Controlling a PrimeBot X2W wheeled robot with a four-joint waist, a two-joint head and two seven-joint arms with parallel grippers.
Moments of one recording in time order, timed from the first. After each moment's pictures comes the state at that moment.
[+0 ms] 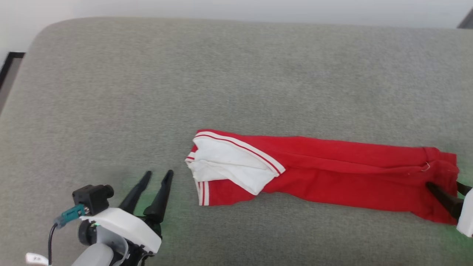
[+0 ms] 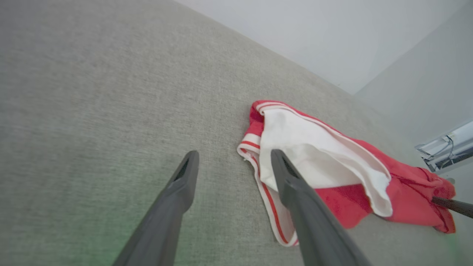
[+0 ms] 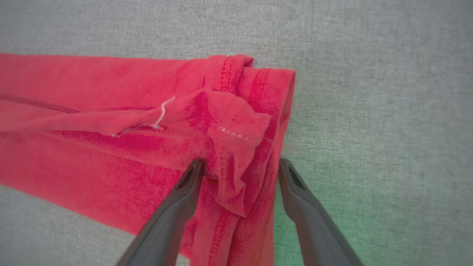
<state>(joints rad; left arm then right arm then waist) -0.26 0.45 -0.61 0.35 -1.03 -0.08 -0.26 -0.19 -0.67 0.15 0.30 0.85 0.13 0.46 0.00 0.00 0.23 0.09</state>
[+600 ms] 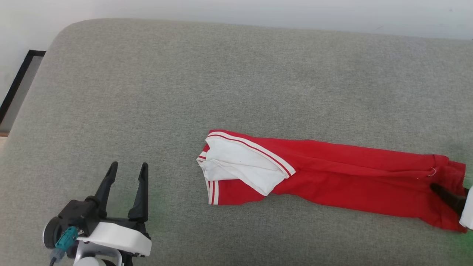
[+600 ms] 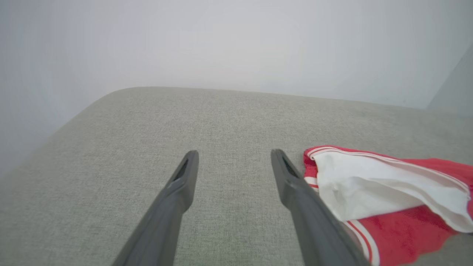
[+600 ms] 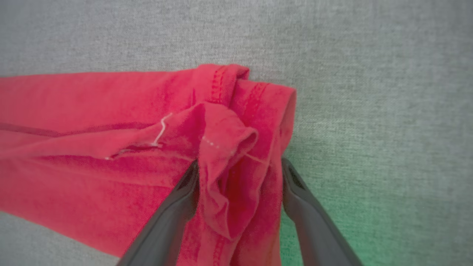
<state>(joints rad) -0.07 0.20 -0.10 0.19 -0.30 -0.11 -0.26 -0.25 -0.64 0.13 0.45 0.88 0.13 0.53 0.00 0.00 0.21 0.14</state>
